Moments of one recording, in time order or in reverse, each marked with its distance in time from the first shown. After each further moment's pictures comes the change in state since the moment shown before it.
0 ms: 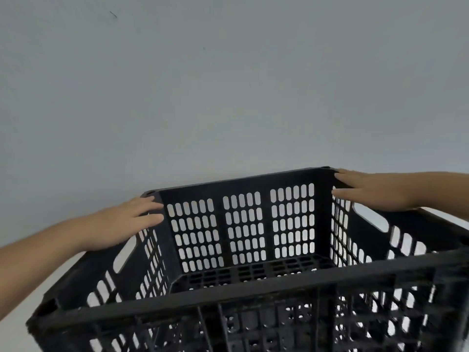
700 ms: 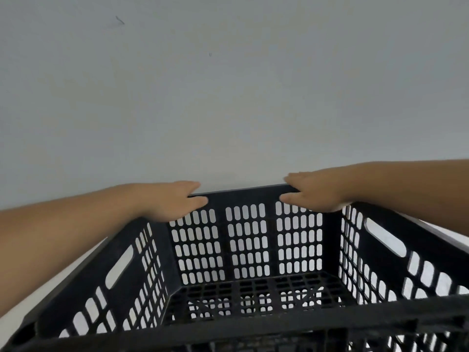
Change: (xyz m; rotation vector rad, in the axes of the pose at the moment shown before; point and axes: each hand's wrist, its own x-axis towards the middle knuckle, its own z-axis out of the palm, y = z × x) left_hand 0.061 0.080 -0.026 0.224 0.003 0.022; right_hand 0.055 -0.087 -0.020 -0.286 0.093 -0.146
